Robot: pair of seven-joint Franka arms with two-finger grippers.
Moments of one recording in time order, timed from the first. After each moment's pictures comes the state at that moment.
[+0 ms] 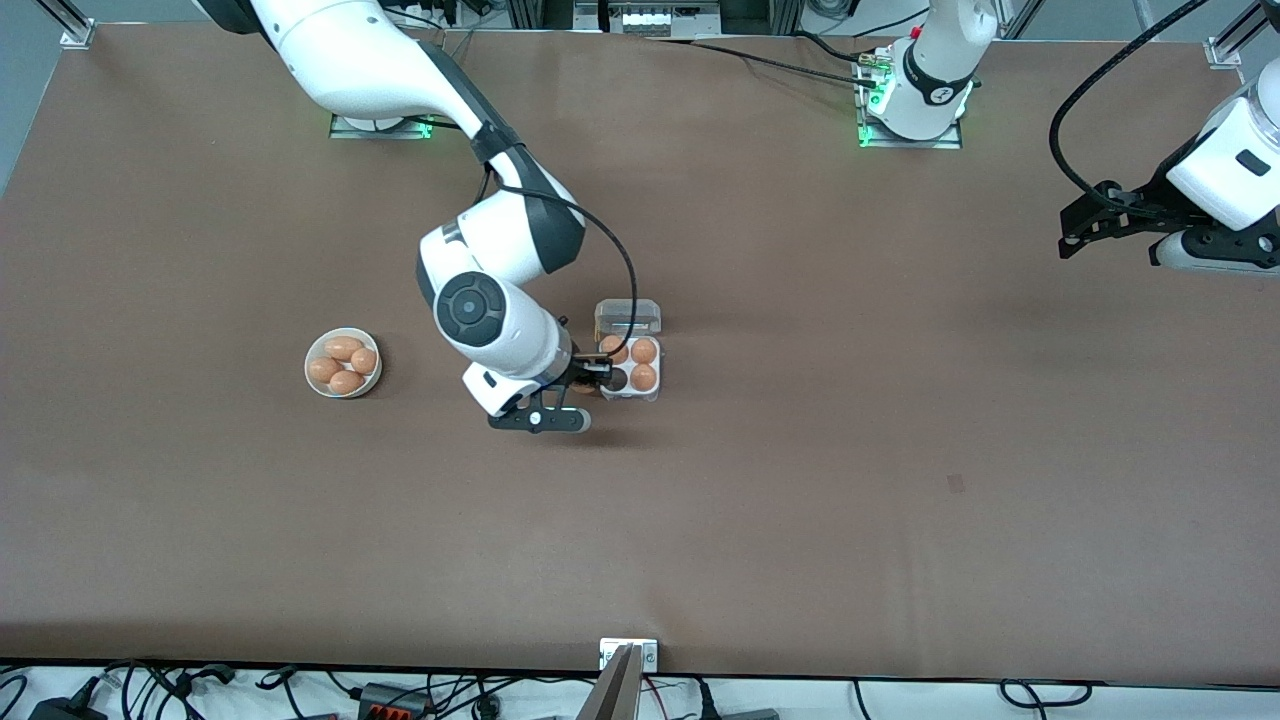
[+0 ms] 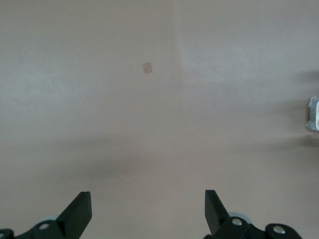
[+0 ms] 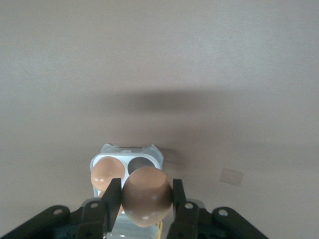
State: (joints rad) left arm -0.08 -0.02 0.03 -1.63 0.00 1.61 0.02; right arm 0.55 0.75 0.03 -1.30 0.19 2.10 0.53
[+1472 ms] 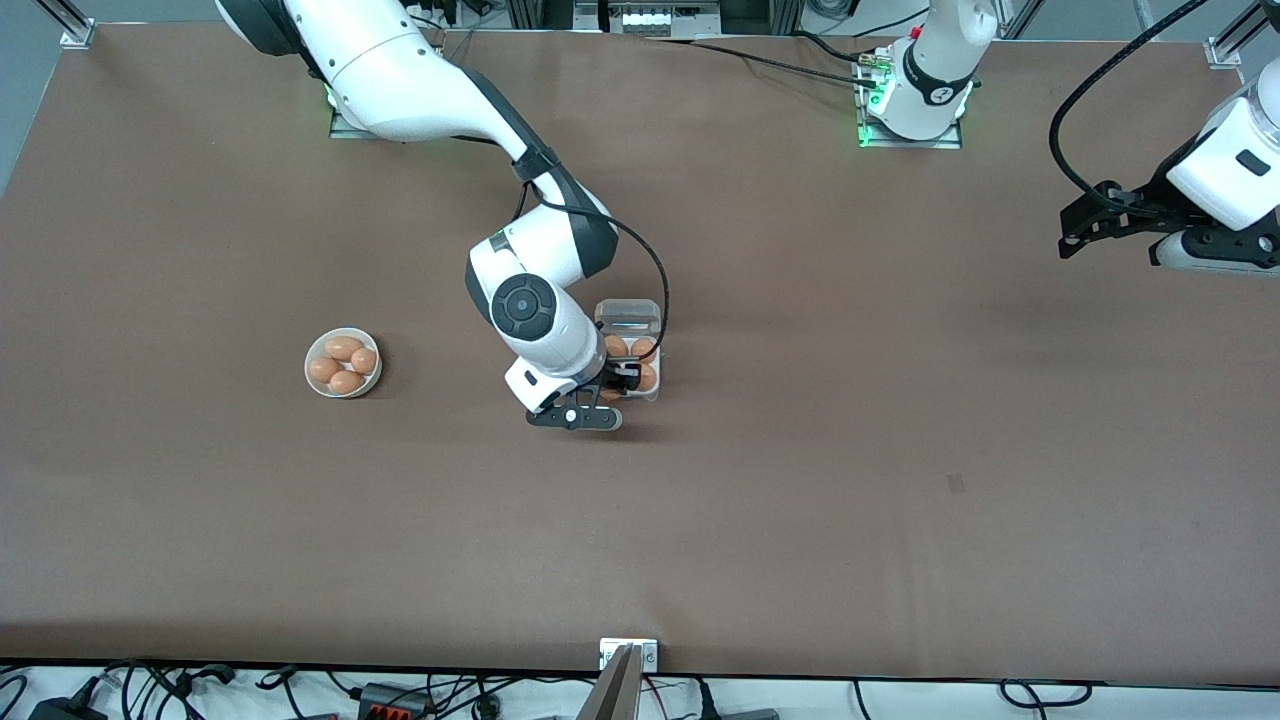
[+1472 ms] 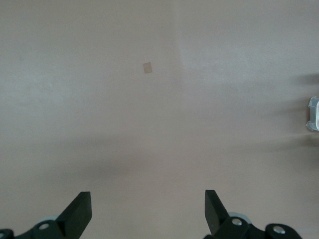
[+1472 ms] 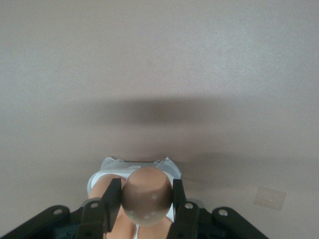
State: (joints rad) left arm -0.08 -0.02 0.03 -1.63 0.00 1.61 0.02; right arm 0.61 0.83 0.03 -1.32 0.16 2.22 0.60
